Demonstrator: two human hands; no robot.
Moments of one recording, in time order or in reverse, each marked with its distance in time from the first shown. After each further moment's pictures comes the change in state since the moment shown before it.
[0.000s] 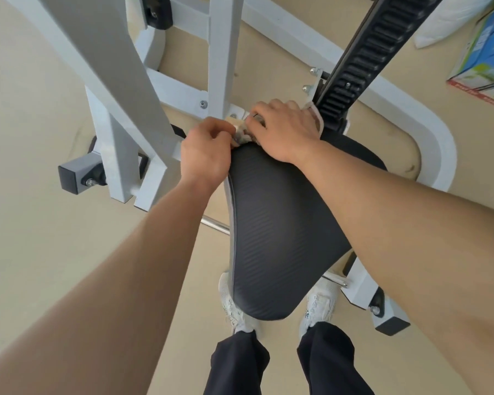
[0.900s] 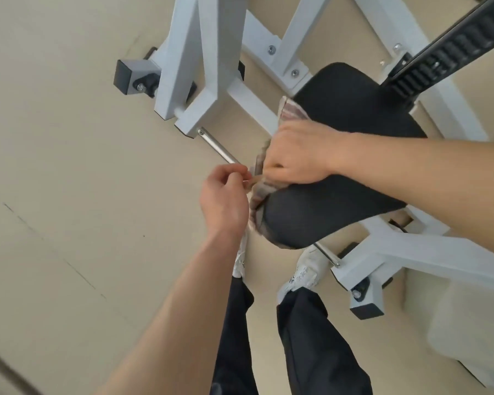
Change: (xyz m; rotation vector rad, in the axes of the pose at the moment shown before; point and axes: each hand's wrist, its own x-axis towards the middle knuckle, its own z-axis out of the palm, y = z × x) left_hand -0.171 -0.089 -0.016 -0.568 0.343 -0.465; right_hand -0.094 -0.079 -0.005 -0.573 -0.531 -0.915
